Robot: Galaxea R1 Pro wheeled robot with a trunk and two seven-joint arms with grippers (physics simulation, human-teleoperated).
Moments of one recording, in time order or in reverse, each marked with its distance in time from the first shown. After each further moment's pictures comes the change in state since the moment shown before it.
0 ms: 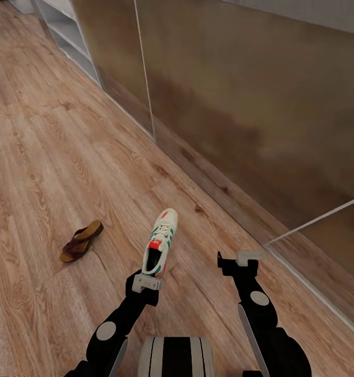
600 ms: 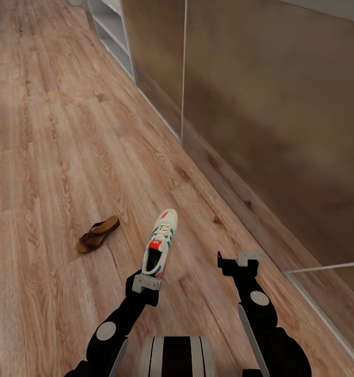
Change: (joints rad) left arm 0.000 0.000 0.000 0.001 0.000 0.000 0.000; right arm 0.000 0.000 0.000 0.000 0.000 0.000 0.000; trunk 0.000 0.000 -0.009
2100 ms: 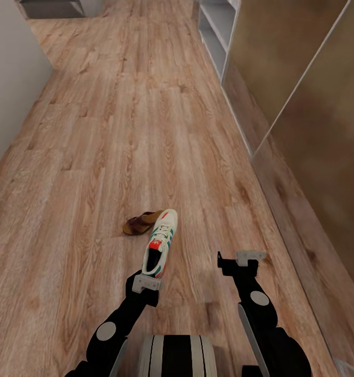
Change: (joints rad) left arm 0.001 0.000 0.000 0.002 0.000 0.000 0.000; right arm 0.000 0.000 0.000 0.000 0.000 0.000 0.000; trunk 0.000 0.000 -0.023
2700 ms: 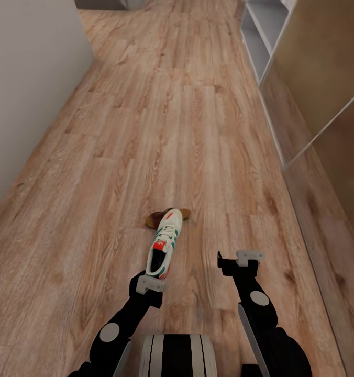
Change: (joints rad) left arm 0.000 0.000 -0.033 0.000 0.000 0.000 0.001; right arm 0.000 0.000 0.000 0.000 0.000 0.000 0.000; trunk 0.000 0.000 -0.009
